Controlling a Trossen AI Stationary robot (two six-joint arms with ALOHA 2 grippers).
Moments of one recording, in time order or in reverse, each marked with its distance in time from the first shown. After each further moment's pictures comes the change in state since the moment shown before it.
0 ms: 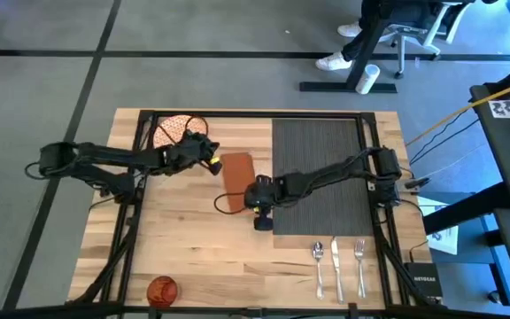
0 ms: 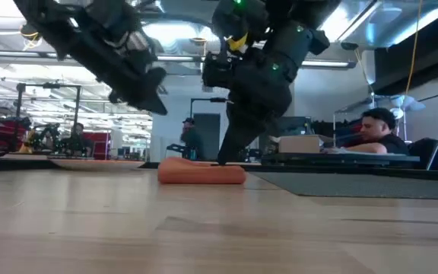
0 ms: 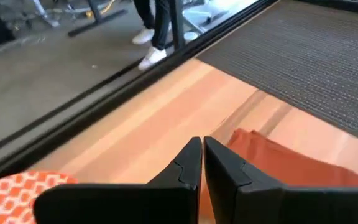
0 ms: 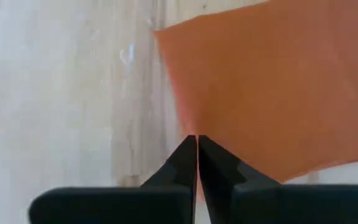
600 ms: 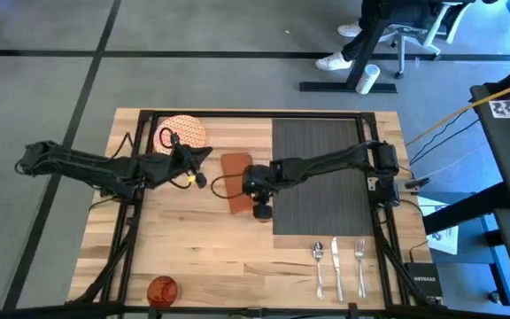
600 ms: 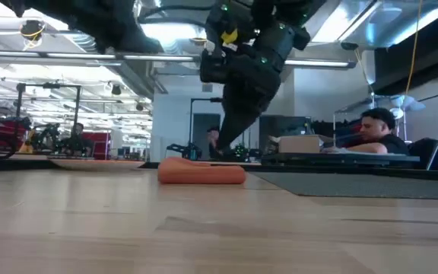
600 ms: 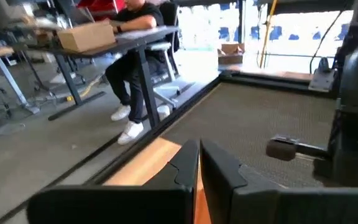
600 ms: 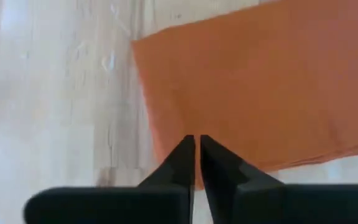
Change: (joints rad) left arm -0.314 -0.350 0.000 -0.092 -0.236 0.146; right arm -0.109 -0.007 0.078 -0.111 -0.196 -0.059
